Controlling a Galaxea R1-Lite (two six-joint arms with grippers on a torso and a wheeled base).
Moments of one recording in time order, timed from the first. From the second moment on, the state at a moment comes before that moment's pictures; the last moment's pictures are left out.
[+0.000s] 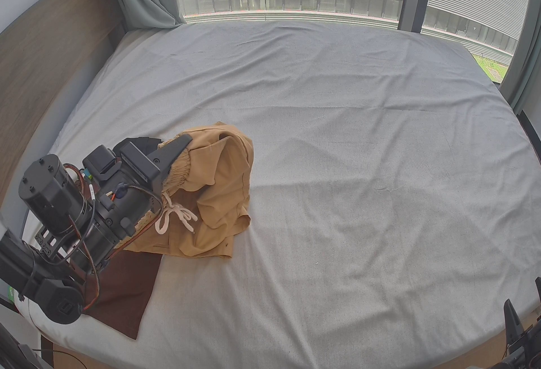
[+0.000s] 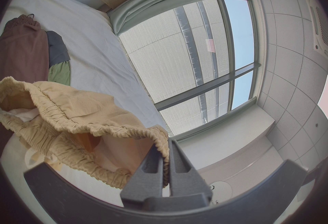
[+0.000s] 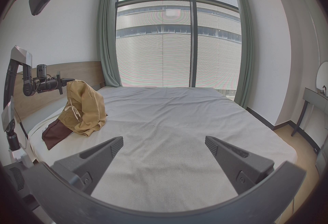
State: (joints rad) left arm -0.45 1.72 -0.42 -1.50 -0.12 -1.03; right arm 0.01 0.02 -0.02 0.00 0.01 -0.02
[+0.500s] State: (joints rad) left arm -0.59 1.70 -0.48 -1.51 -0.12 -1.07; right arm 0.01 0.02 -0.02 0.00 0.01 -0.02
